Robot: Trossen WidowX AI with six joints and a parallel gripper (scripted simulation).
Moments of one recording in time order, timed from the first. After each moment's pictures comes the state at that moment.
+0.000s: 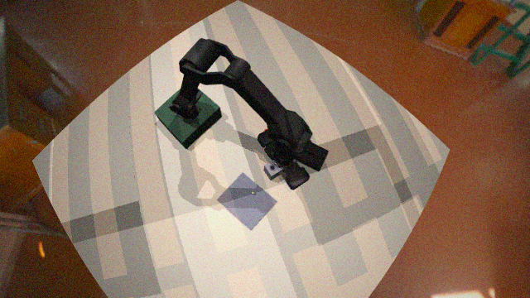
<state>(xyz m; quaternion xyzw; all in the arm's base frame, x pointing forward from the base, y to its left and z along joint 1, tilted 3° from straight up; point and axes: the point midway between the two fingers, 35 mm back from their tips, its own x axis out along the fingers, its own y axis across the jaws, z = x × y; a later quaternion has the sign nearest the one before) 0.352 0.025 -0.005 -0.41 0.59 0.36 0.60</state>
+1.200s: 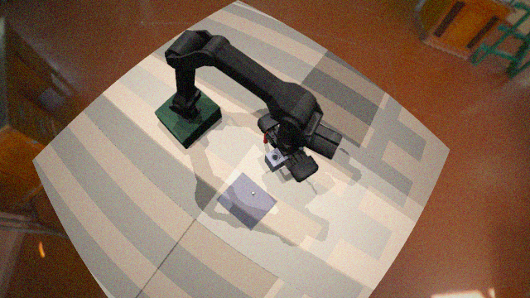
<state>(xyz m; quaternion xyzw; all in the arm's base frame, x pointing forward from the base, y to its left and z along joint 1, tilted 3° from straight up) 0.351 0.024 0.102 -0.40 0.59 0.36 0.60</state>
